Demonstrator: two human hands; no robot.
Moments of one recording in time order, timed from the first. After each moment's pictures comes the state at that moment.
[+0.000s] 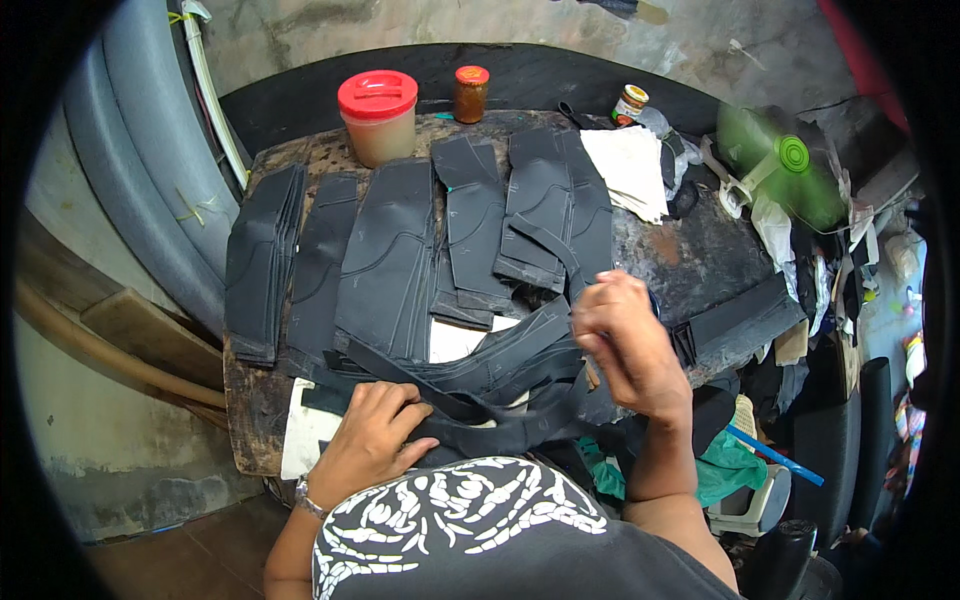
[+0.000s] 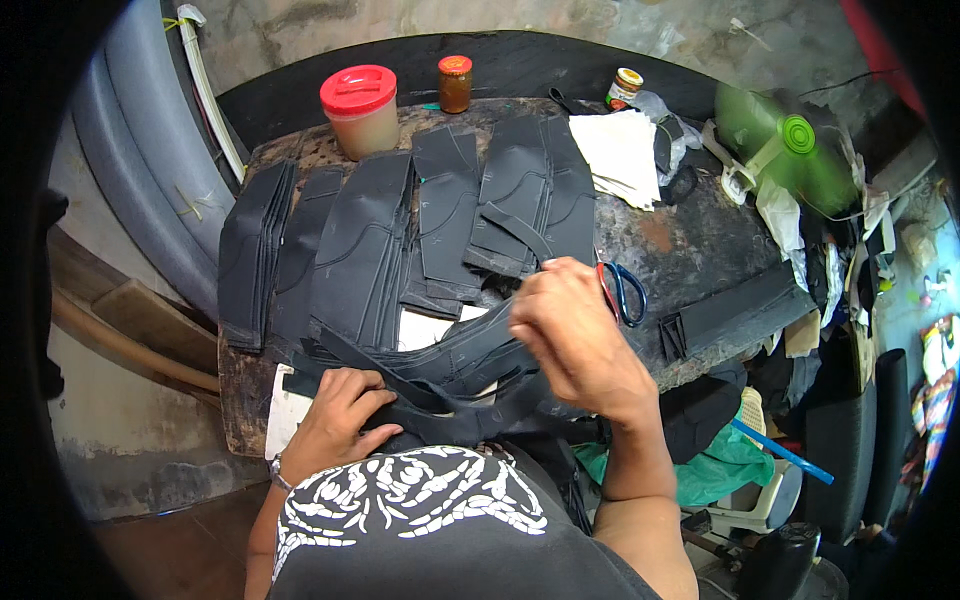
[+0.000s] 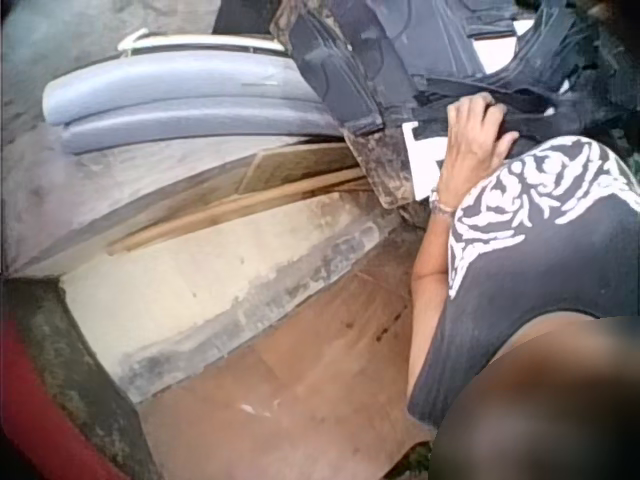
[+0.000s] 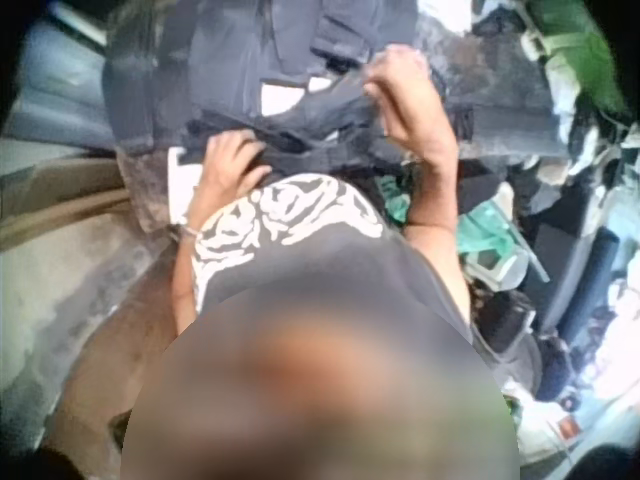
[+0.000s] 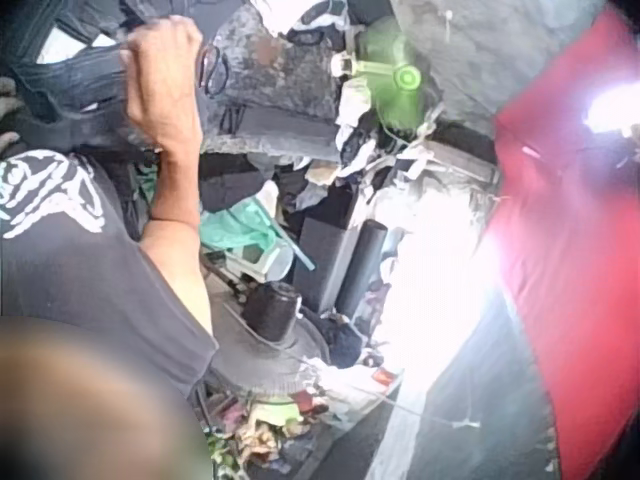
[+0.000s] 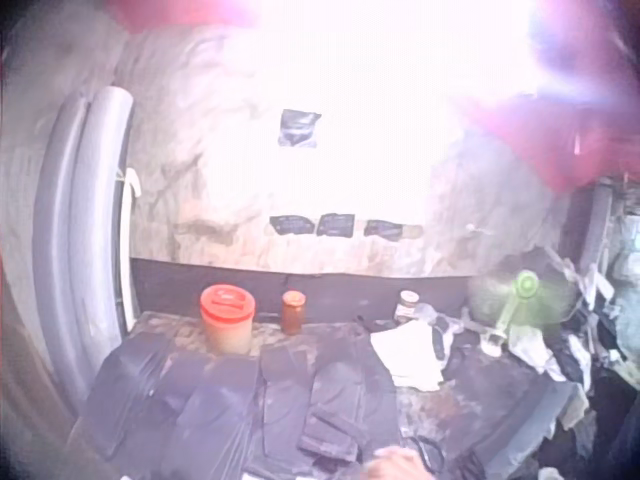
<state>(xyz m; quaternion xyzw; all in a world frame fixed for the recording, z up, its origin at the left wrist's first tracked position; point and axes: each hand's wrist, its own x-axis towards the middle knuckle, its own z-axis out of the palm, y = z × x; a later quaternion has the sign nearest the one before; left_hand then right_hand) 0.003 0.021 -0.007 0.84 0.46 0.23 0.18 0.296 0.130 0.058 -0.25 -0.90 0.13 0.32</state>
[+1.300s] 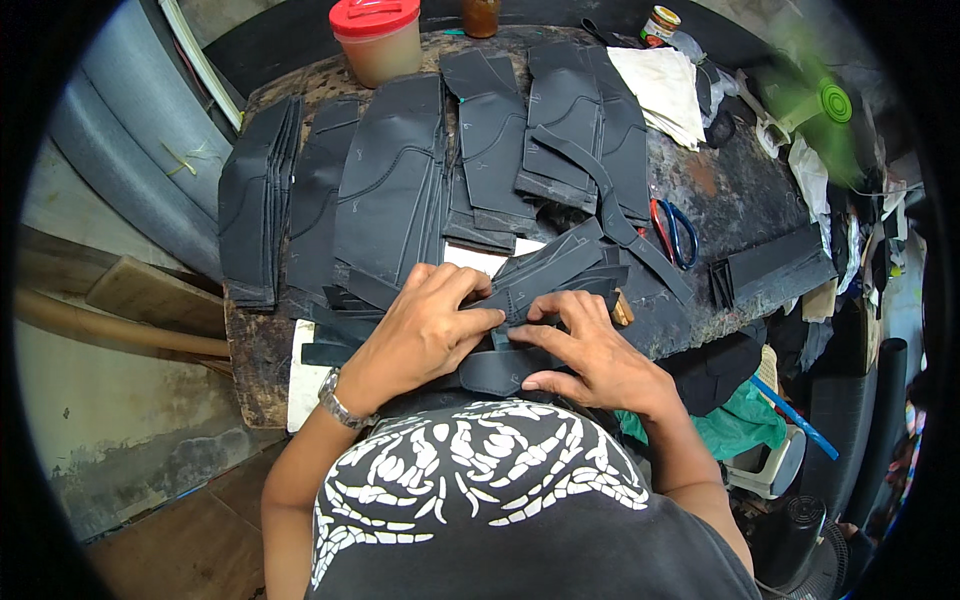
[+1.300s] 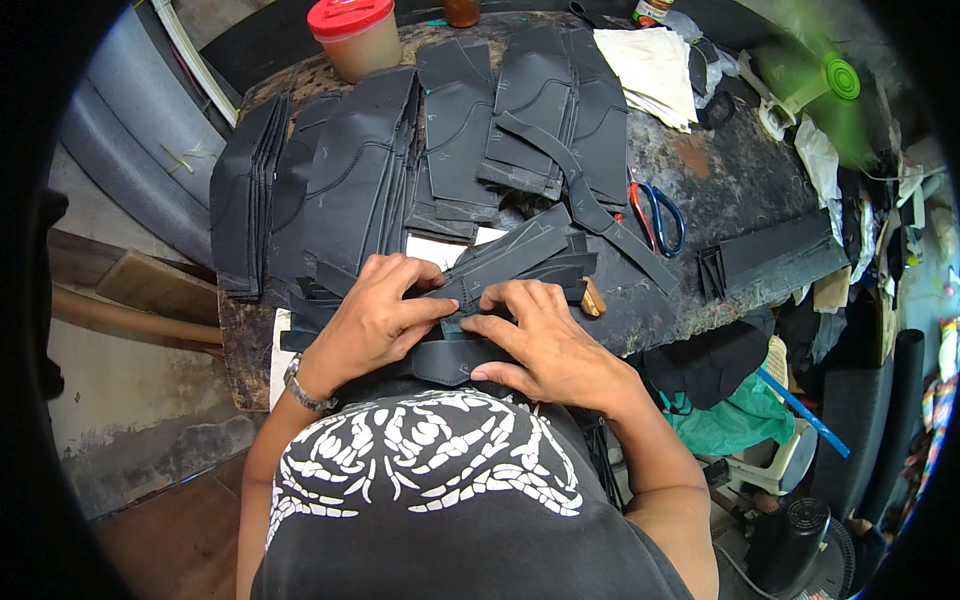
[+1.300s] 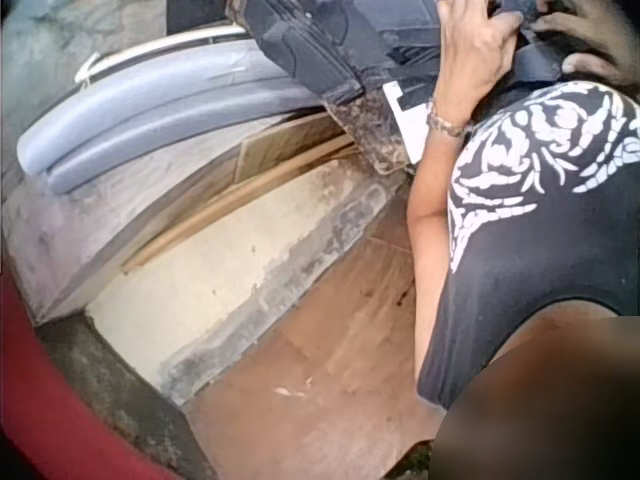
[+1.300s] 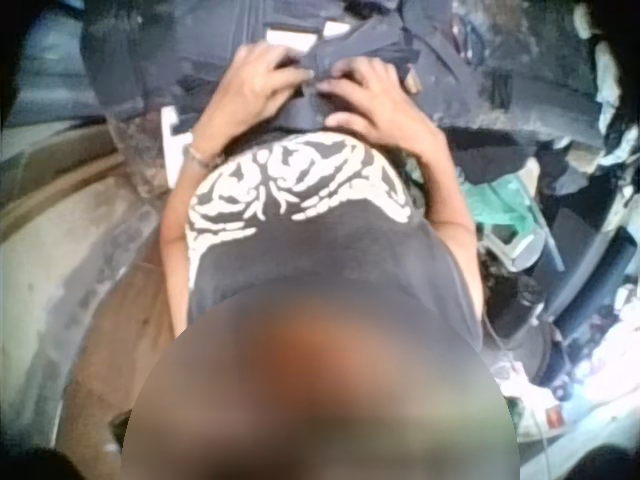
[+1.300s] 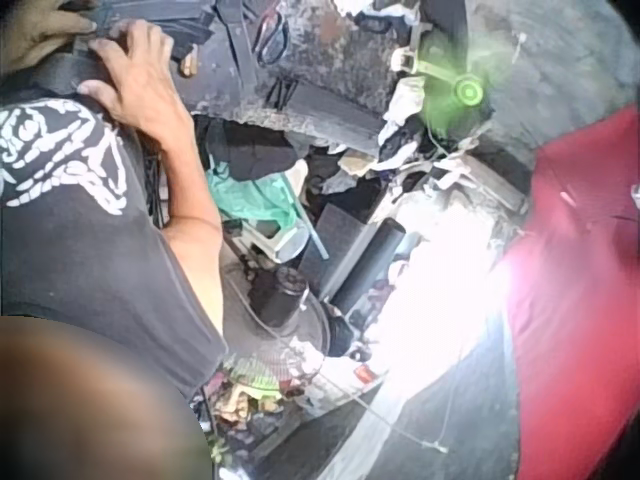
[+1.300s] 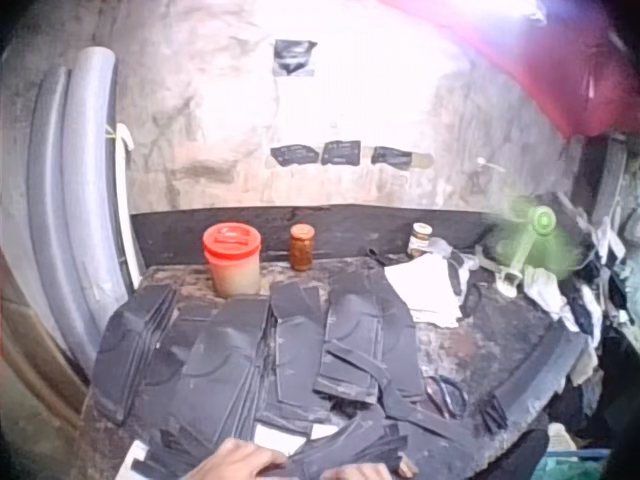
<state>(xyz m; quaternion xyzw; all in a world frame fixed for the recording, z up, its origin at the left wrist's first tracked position) 0.031 0.077 -0.024 0.86 0.38 0.27 0.18 0.288 0.079 -0.019 -0.32 -0.89 0.30 0.16</state>
